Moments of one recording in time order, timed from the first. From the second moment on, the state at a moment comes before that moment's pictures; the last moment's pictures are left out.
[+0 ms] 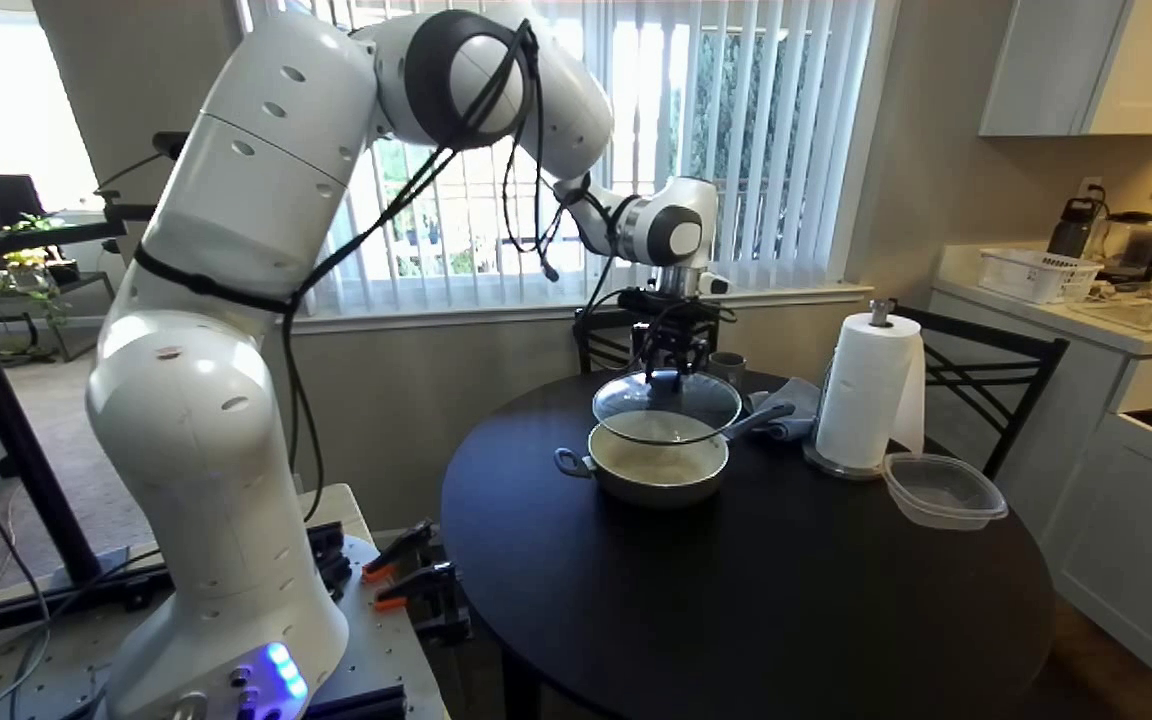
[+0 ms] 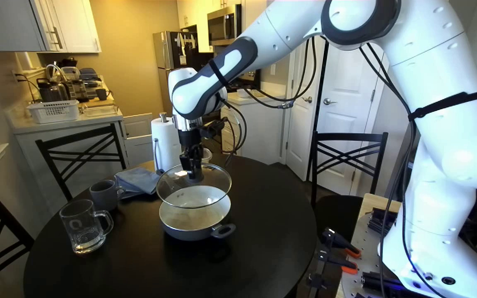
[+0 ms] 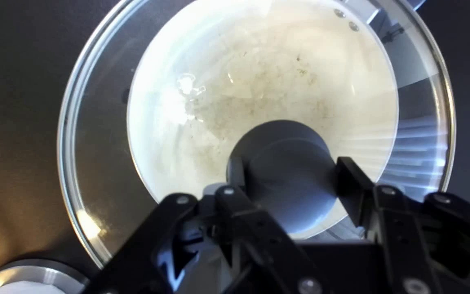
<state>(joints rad) 0.06 0.56 0.12 -1.68 -0.05 2.17 -0.19</state>
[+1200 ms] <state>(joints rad) -0.06 0.08 -0.01 -2.40 0.18 2.54 -0.09</state>
